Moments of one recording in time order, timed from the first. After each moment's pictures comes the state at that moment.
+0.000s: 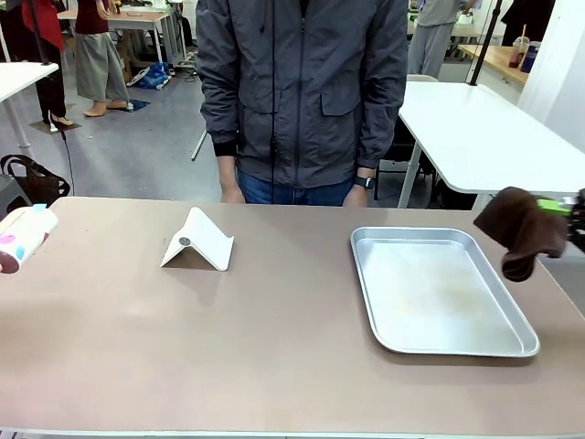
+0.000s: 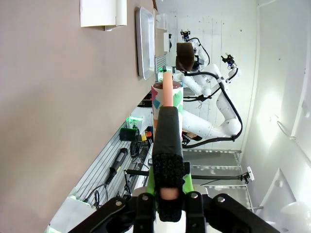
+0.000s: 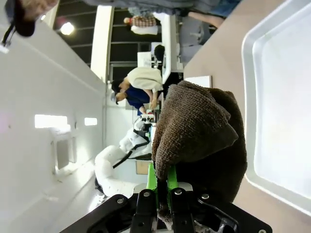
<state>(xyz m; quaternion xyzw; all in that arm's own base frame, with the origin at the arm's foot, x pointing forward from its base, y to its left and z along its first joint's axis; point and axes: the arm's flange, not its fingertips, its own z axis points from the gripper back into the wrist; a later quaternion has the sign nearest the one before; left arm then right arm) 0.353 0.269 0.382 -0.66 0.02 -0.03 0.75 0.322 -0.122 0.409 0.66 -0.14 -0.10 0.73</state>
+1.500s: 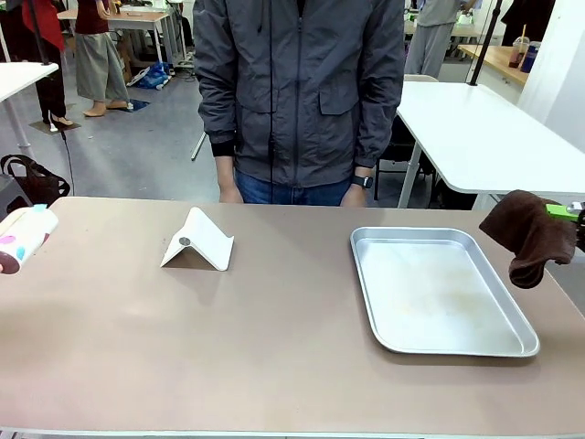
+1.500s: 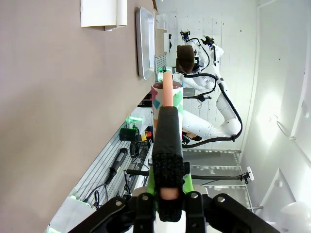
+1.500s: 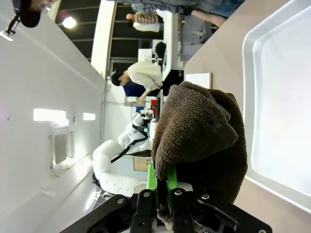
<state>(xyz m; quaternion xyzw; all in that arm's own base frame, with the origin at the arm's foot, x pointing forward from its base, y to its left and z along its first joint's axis) 0.353 0.269 0.381 -0.66 0.03 -0.03 0.75 0.319 -0.123 0.403 0.66 -0.14 -0.09 0.73</state>
